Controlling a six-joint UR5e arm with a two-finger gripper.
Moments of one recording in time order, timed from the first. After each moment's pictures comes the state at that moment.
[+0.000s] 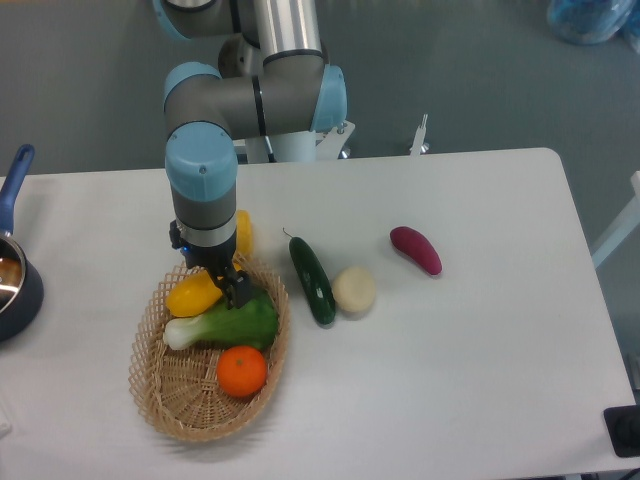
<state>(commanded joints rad) 2.16 -1.86 -1.82 -1.01 1.45 0.94</state>
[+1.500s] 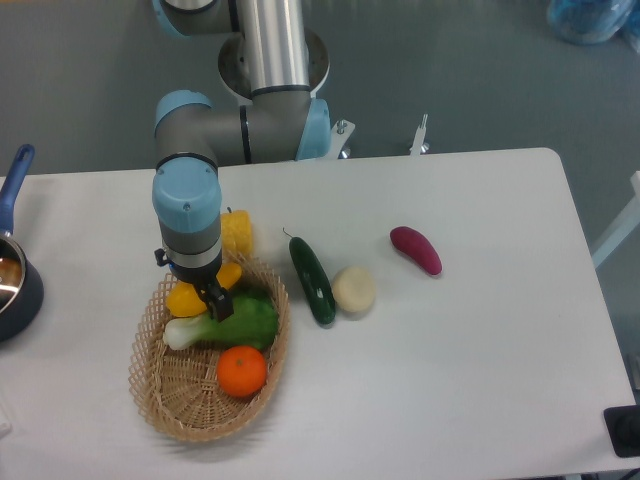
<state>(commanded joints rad) 2.11 -1.92 -1.84 -0.98 1.46 1.02</state>
